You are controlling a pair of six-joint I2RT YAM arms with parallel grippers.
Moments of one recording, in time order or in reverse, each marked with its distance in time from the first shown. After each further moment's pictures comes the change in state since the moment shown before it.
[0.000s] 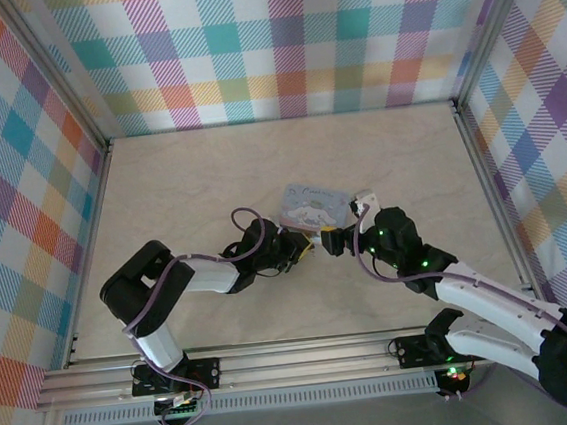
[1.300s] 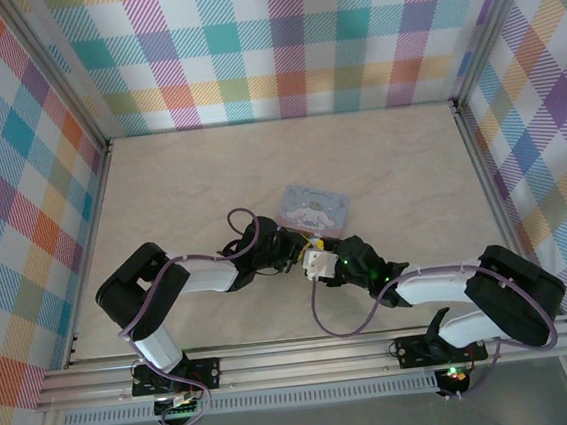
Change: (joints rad) left arm 0.000 -0.023 0.020 -0.082 -0.010 -0.108; right arm 0.222 0.430 -0.119 0.393 0.073 -0.941
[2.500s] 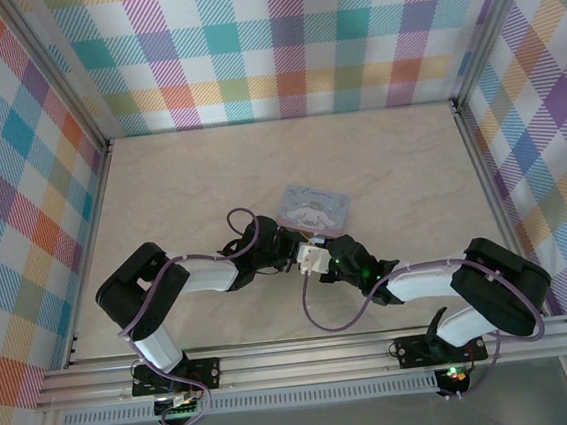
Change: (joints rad) left arm 0.000 0.000 0.005 -0.006 -0.008 -0.019; right arm 0.014 0.067 0.048 0.011 0.090 0.072
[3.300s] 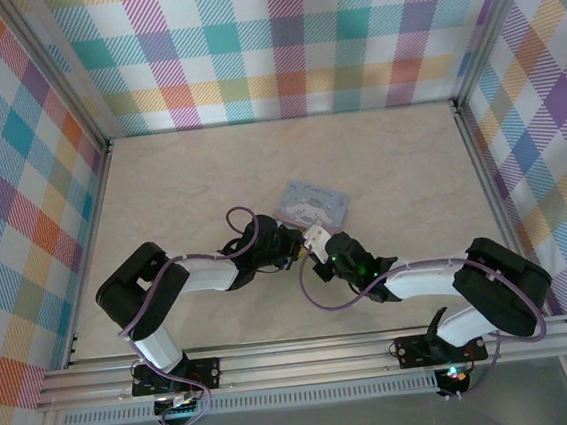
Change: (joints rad) left arm 0.000 0.000 0.006 0.009 -0.018 -0.003; right arm 0.004 -0.003 0.033 -0.059 0.021 0.579
